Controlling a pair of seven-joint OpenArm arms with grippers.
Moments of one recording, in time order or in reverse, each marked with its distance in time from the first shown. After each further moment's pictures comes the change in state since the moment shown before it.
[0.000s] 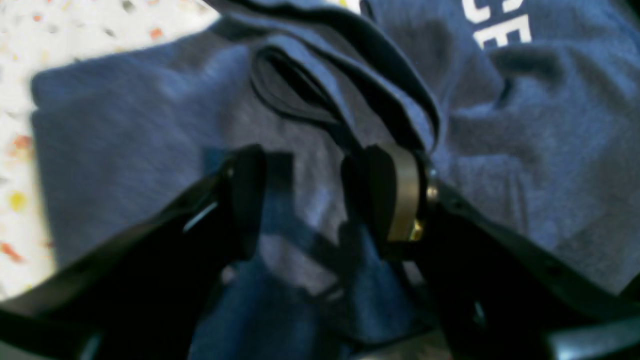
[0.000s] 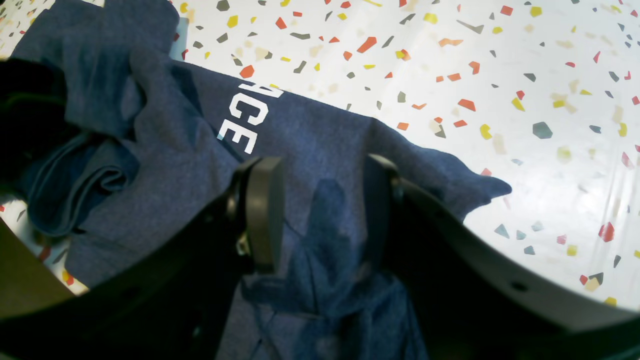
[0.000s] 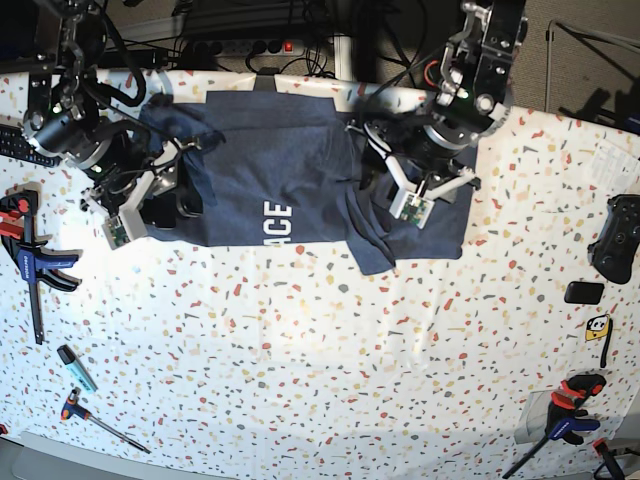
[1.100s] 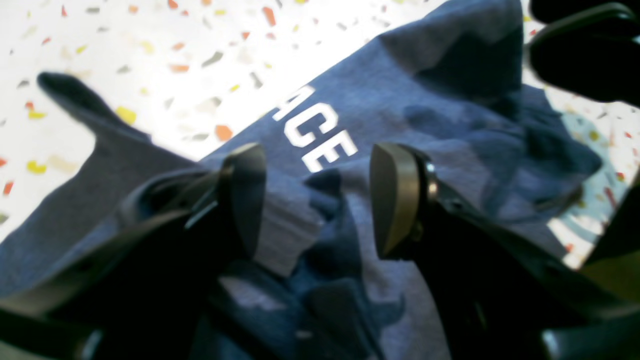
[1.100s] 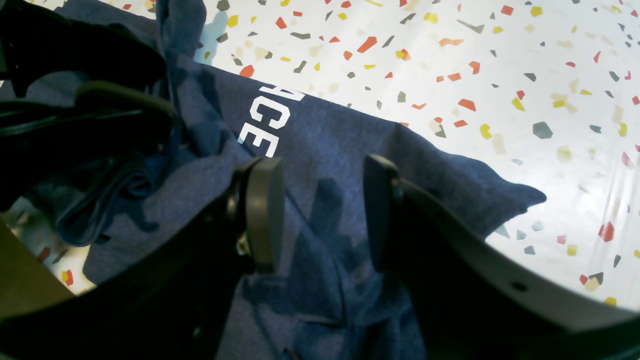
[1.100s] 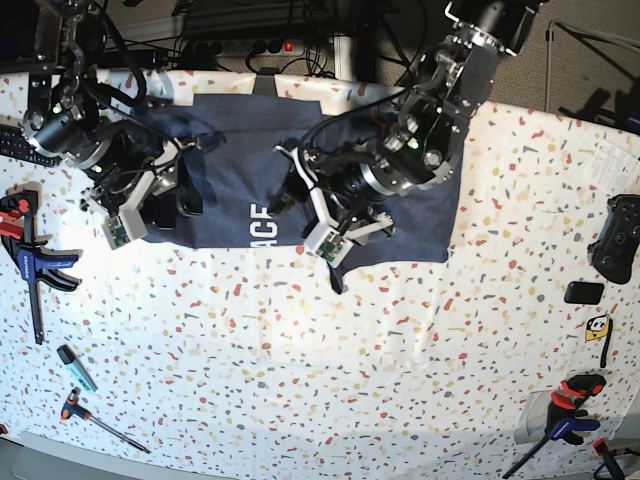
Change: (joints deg) left arm -14.4 0.4 13.9 -8.5 -11.3 -3.6 -3.4; right arm 0.0 0.0 0.0 0.0 0.0 0.0 0.0
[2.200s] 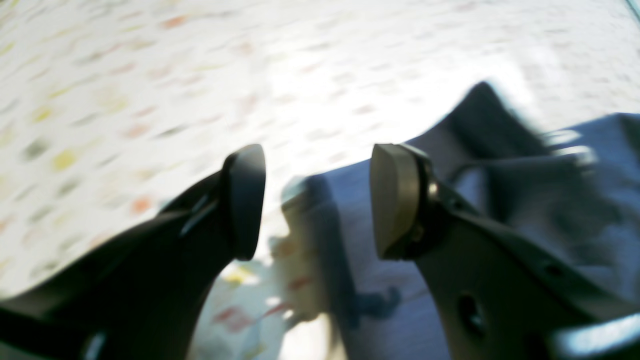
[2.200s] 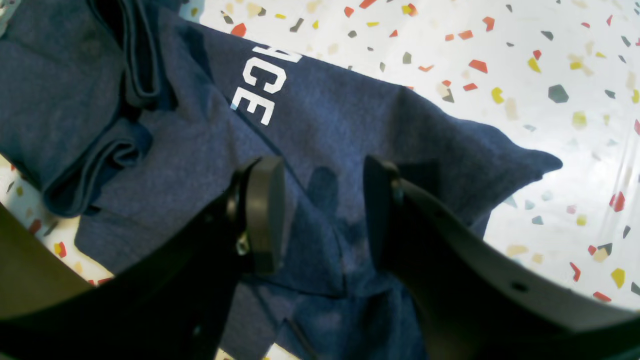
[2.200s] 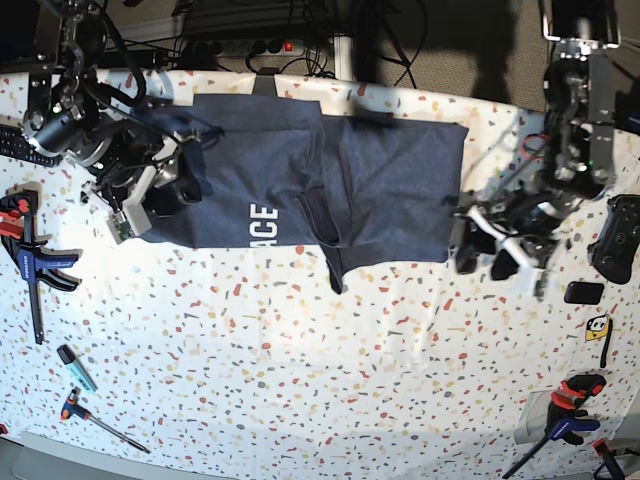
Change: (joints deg) left arm 4.3 -13.3 -30.6 4.7 -10.7 -3.1 2.6; right arm 0.0 0.0 0.0 0.0 0.0 0.0 -6.1
